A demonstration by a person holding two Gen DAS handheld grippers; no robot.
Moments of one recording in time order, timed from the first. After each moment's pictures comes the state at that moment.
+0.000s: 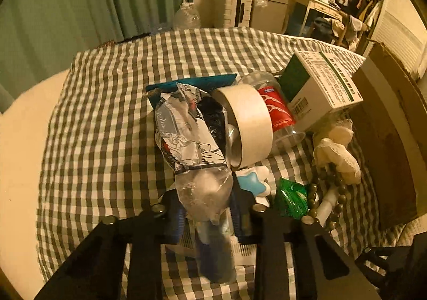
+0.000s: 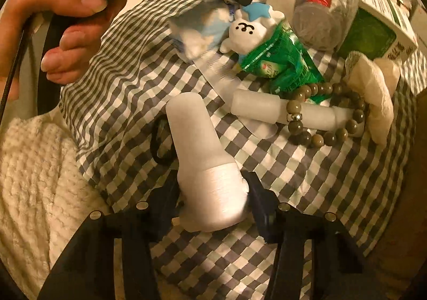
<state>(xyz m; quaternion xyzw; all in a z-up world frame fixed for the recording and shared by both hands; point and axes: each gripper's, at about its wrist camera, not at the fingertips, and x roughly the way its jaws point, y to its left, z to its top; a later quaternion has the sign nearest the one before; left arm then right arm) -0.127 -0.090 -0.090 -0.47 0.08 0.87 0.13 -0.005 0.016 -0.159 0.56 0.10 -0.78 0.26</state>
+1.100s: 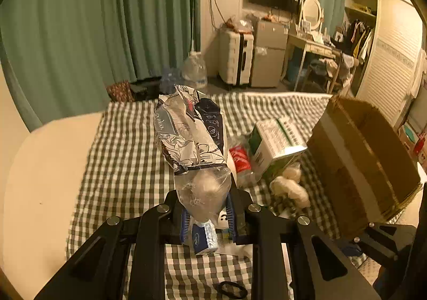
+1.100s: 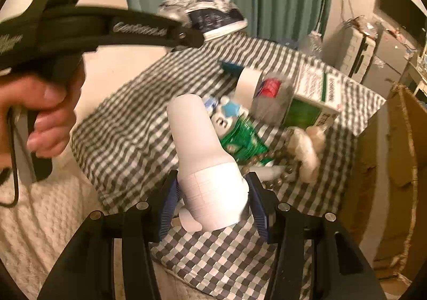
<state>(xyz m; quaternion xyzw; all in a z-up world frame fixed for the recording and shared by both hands) -0.054 -0.094 0.018 -0.36 0.05 0.92 0.12 0.009 0.046 -0.065 0.43 0.08 -0.87 0.21</state>
